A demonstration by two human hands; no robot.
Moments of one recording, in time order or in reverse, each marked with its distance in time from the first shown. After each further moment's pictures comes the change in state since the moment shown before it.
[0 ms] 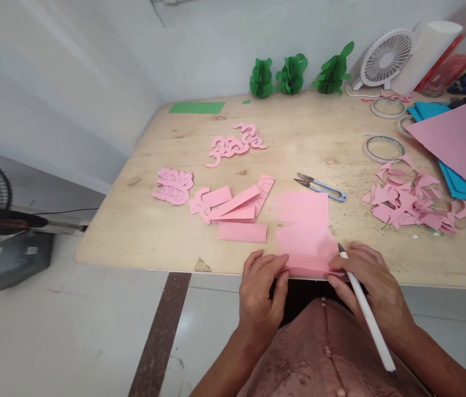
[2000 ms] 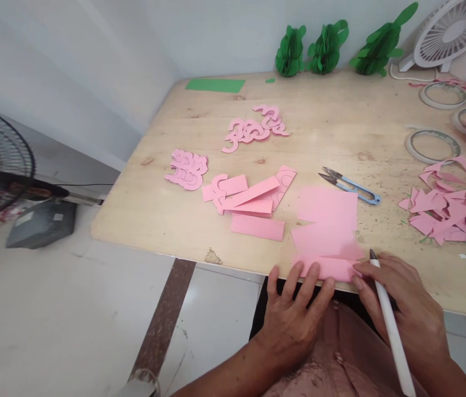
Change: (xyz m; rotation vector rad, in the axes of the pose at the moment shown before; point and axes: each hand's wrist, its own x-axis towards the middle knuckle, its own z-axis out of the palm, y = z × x) left_hand -0.049 -0.001 0.026 0.490 -0.195 0.265; right_hand -0.001 0.007 0.006 -0.123 0.021 -0.025
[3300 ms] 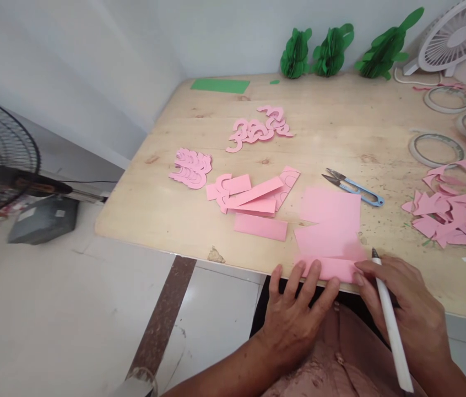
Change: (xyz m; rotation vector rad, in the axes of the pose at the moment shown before) left_hand 0.003 0.000 0.000 0.033 -0.004 -0.015; right_hand 0.005 -0.006 0.001 -0.010 0.009 0.072
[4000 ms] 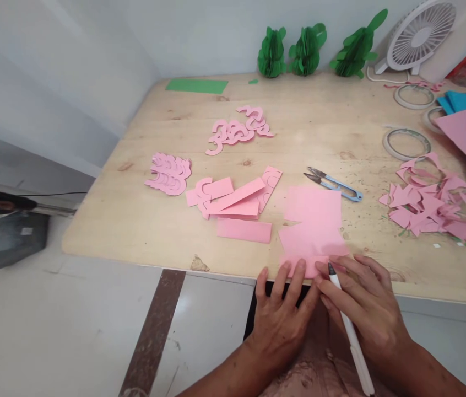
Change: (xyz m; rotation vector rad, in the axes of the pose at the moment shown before) left_hand -0.002 -0.002 0.001 -0.038 -0.010 0.024; right_hand -0.007 -0.016 -0.001 -0.029 -0.153 -0.215
